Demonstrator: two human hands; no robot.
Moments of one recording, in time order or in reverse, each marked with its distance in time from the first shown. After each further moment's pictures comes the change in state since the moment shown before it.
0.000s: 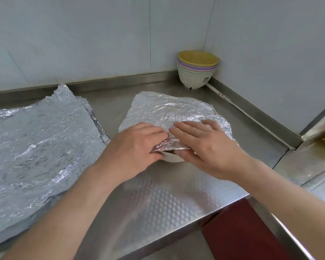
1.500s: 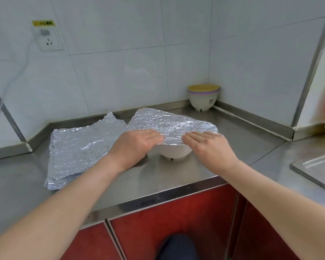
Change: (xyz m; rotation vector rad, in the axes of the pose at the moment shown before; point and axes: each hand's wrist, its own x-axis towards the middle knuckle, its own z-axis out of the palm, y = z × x) left_hand -0.081 0.045 -0.036 0.446 0.171 0.254; right_hand -0.065 -0.049 0.027 -0.221 0.553 -0.094
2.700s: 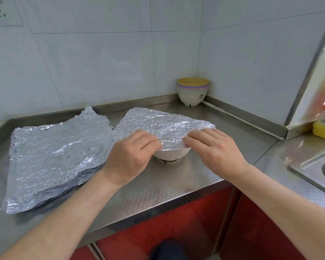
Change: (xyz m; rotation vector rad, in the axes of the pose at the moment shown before) left_hand 0.001 0.002 0.036 -0.131 0.324 -0.011; right_hand -0.002 0.015 0.003 0.010 0.083 -0.047
